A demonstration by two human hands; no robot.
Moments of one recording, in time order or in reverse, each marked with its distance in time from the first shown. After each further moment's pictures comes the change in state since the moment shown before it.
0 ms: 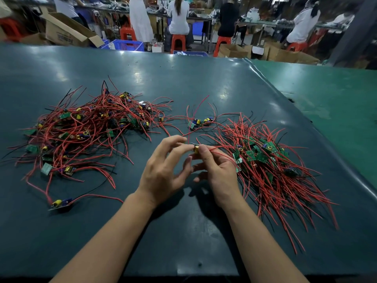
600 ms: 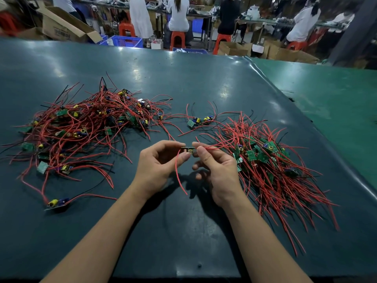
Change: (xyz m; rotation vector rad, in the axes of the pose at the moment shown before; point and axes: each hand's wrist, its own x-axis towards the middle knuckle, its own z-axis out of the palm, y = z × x) left_hand 0.005 -0.003 -0.002 -0.810 -0.007 -0.739; right_hand 0.006 0.002 -0.001 0.131 -0.018 0.058
